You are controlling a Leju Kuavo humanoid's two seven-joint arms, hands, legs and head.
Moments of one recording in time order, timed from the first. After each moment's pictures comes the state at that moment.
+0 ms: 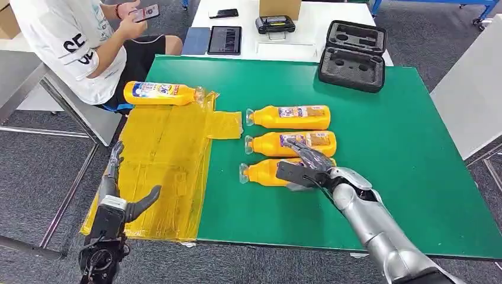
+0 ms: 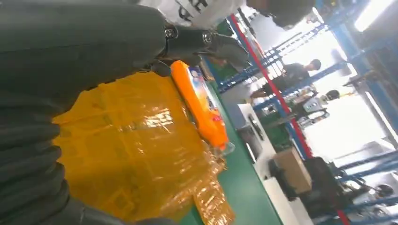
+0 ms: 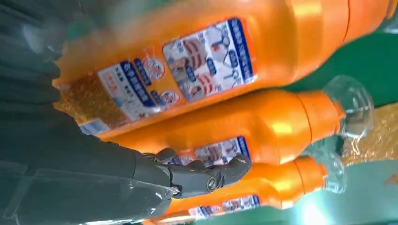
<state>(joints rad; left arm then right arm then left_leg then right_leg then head) 0.04 -0.06 0.01 -1.49 -0.51 0.14 -0.56 -0.60 -0.11 0.49 -0.79 0.65 0.24 -0.22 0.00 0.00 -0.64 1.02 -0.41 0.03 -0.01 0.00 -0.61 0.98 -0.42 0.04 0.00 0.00</state>
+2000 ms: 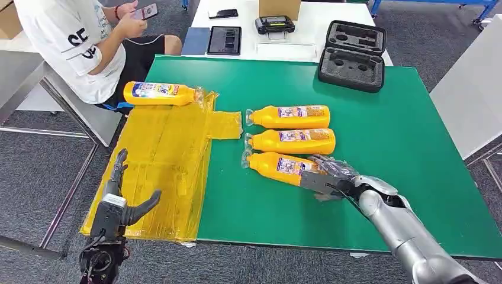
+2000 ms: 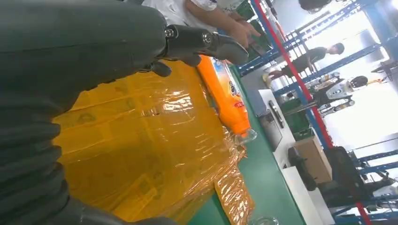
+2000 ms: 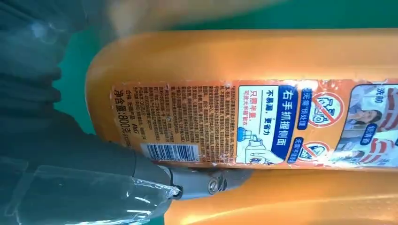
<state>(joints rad) 0.04 -0.05 0.03 -1.43 -0.47 0.08 -0.54 -0.58 -0.29 0.58 -0.82 0.56 0.33 -0.13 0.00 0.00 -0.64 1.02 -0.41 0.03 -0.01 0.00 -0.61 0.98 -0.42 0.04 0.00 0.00</state>
